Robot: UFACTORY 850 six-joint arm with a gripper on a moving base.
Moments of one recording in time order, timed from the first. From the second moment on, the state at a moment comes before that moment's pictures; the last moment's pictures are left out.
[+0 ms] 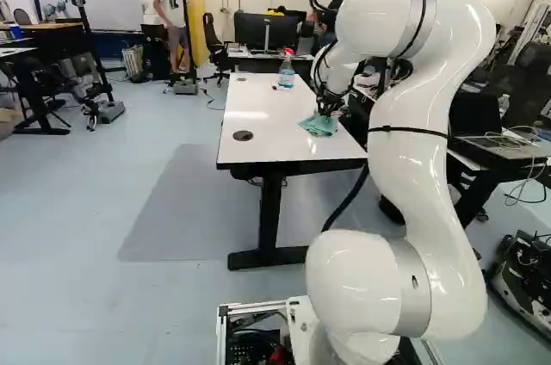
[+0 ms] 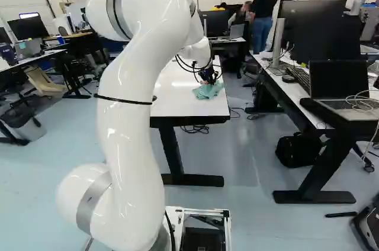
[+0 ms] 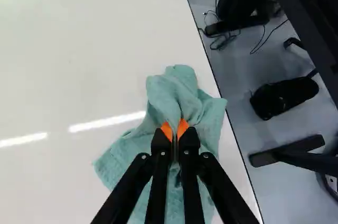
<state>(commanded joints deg) -13.8 -34.8 -82.0 0.0 -14.0 0.0</state>
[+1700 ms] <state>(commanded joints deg) -11.8 -21.1 -64.7 0.0 -14.0 0.0</state>
